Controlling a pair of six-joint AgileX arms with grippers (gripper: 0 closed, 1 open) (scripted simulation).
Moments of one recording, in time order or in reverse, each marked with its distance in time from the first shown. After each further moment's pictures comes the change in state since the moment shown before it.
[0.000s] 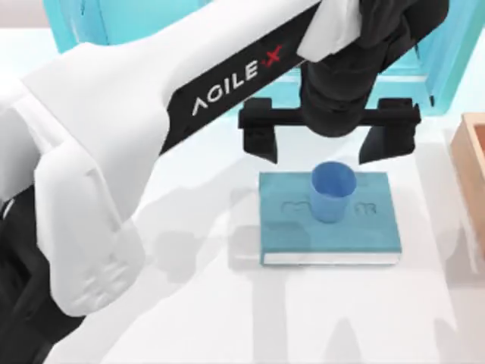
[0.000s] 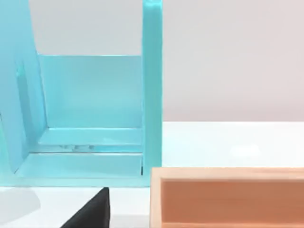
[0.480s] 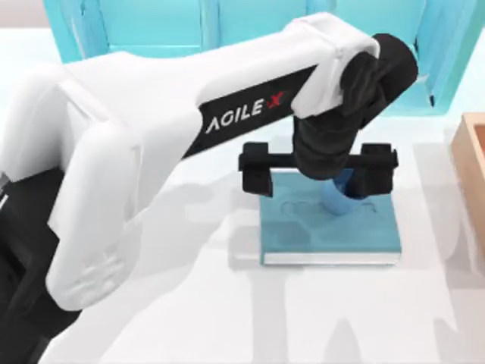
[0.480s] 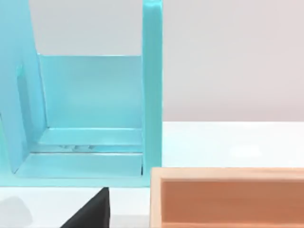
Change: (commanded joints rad) left arm 0.025 -0.008 -0.334 0.330 0.003 0.025; right arm 0.000 0.000 0.000 0.000 0.000 0.000
